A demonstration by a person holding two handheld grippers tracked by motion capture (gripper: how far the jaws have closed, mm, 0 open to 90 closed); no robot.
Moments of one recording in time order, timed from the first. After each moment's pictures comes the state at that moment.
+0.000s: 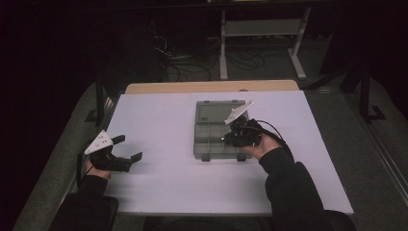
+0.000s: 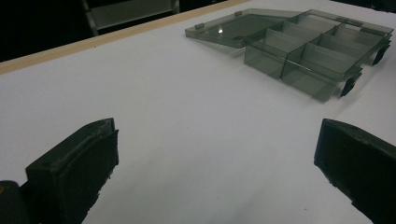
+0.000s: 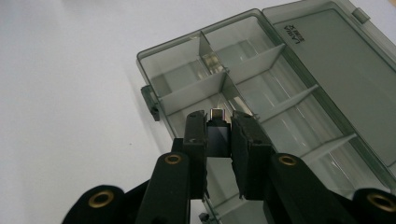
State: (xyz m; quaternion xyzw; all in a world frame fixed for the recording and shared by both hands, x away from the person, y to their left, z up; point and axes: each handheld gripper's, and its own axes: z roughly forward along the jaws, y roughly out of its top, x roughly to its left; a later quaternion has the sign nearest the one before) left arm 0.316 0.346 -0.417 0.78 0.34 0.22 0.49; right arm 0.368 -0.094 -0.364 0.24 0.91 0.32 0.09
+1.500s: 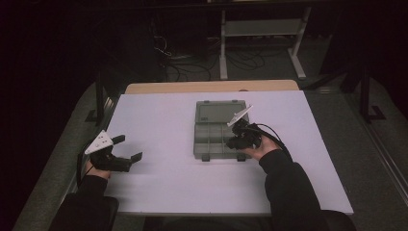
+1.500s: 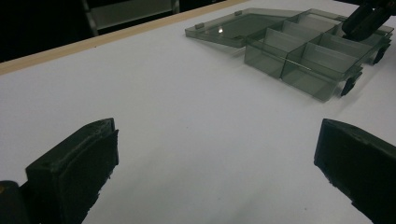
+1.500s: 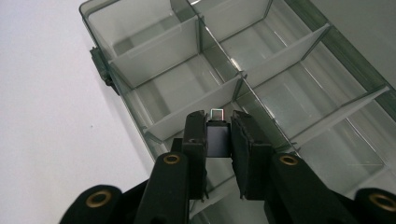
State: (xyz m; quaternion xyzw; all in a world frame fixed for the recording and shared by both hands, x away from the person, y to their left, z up) left arm 0.316 0.346 -0.416 0.78 0.33 0.22 0.49; right arm 0.389 -0.102 -0.404 0.28 0.91 0.29 0.06
